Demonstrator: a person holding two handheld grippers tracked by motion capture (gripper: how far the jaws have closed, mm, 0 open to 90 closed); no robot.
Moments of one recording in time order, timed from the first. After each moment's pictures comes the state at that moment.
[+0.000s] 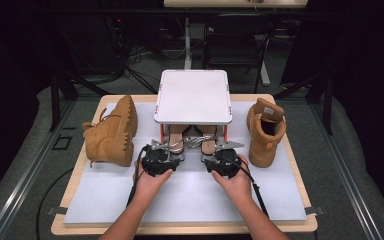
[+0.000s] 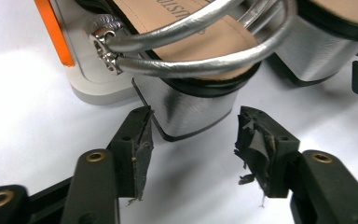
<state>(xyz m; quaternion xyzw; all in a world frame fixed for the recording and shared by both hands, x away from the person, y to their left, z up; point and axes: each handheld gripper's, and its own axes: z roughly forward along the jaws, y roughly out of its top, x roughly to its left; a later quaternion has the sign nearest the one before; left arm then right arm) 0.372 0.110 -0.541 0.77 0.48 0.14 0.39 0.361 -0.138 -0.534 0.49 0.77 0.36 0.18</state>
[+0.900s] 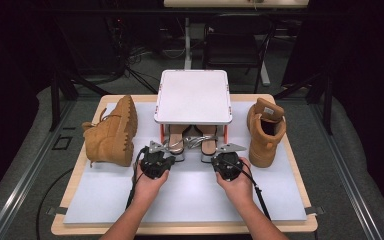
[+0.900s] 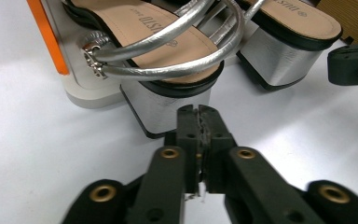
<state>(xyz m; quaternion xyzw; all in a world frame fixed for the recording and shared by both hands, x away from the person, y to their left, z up) 0.360 0.108 -0.531 0.77 0.47 0.14 0.41 0.349 -0.140 -0.530 0.49 0.77 0.36 0.19</state>
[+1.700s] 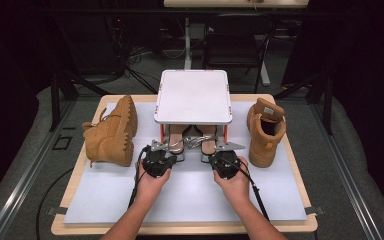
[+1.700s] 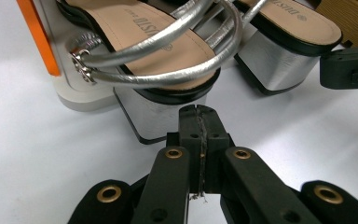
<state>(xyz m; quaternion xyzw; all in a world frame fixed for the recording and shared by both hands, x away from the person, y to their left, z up) 0.364 0.104 -0.530 0.77 0.48 0.13 0.41 0.353 -0.134 -0.529 0.49 0.76 0.38 0.18</state>
